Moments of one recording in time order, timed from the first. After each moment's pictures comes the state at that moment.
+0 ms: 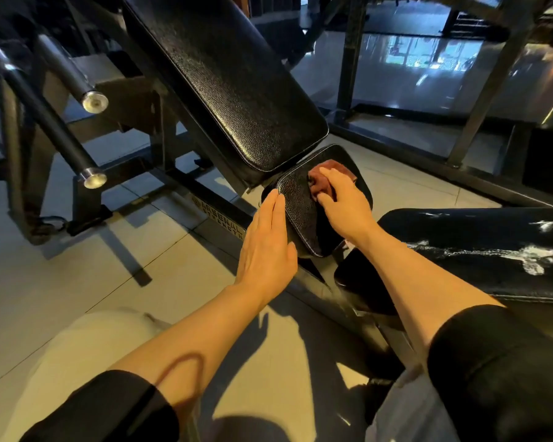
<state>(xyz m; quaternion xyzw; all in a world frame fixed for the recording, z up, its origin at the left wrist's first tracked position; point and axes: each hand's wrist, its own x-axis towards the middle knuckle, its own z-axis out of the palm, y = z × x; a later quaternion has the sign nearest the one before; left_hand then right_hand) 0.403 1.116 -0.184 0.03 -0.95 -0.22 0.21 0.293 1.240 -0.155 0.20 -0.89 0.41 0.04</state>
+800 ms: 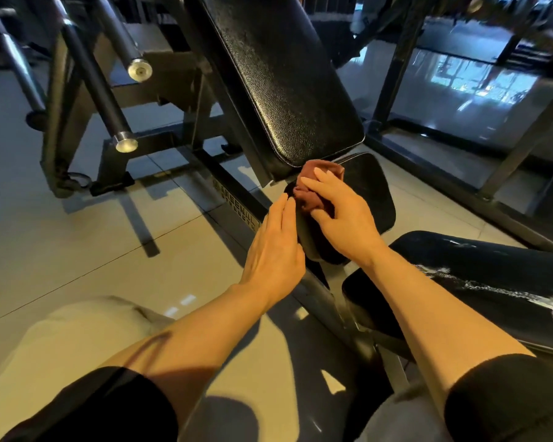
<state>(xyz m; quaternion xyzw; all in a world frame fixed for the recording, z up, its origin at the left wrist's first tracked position) 0.411 1.120 -0.189 0.09 -0.93 -0.27 0.23 0.311 1.225 -0.149 0.38 -0.85 0.36 0.06</state>
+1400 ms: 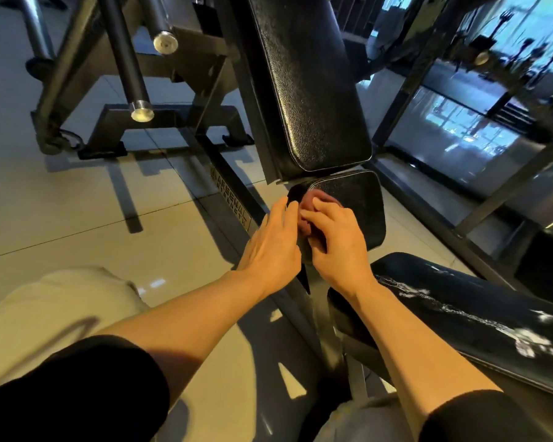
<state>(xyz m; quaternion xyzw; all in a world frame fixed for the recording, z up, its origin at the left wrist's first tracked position) 0.417 1.120 -0.178 0.11 -0.92 -0.31 0.21 0.336 1.234 -0.161 0.45 -0.85 0.24 0.14</state>
